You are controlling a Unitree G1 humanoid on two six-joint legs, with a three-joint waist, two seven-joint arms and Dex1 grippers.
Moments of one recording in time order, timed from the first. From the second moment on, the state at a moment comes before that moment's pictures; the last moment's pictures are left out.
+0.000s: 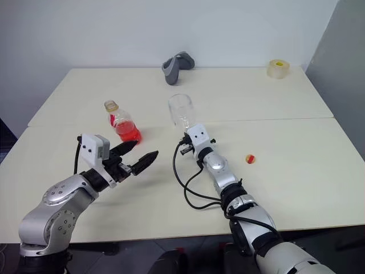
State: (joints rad) left arm -0.11 0.51 0.23 -0.43 -0.56 0.62 -0.53; right arm -0.87 0.13 0.10 1.06 -0.08 -0.33 0.21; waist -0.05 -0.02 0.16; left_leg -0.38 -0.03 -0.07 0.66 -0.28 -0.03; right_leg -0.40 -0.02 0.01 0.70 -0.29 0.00
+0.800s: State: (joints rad) left arm -0.16 0.46 0.20 -0.27 -0.48 0.48 -0.50; right arm -0.39 -0.13 0.12 0.00 0.09 0.25 0.48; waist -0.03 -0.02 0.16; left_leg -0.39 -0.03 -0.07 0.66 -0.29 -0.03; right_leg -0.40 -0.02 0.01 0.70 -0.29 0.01
